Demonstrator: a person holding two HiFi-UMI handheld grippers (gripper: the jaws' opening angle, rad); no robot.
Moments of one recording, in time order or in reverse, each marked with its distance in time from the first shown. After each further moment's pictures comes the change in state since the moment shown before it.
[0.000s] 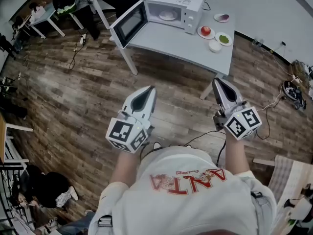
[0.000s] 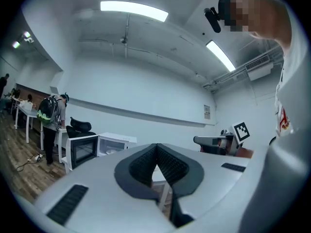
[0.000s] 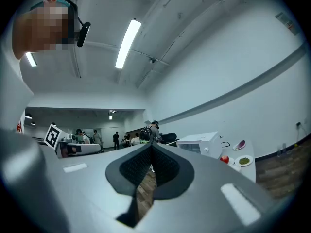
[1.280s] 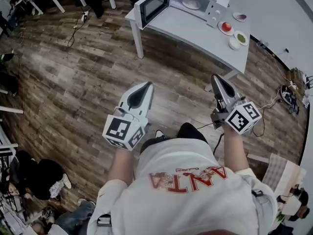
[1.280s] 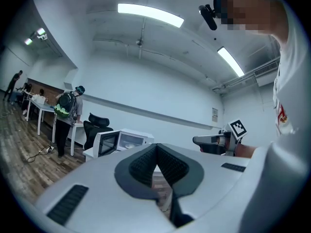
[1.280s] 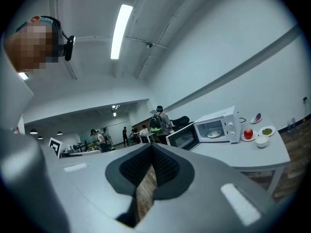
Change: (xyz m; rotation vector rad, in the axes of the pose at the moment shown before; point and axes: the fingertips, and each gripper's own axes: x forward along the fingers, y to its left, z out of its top) left arm -0.112 0.128 -0.023 -0.074 0.003 0.073; right arm 0.102 0.115 -0.065 0.148 0.130 0.058
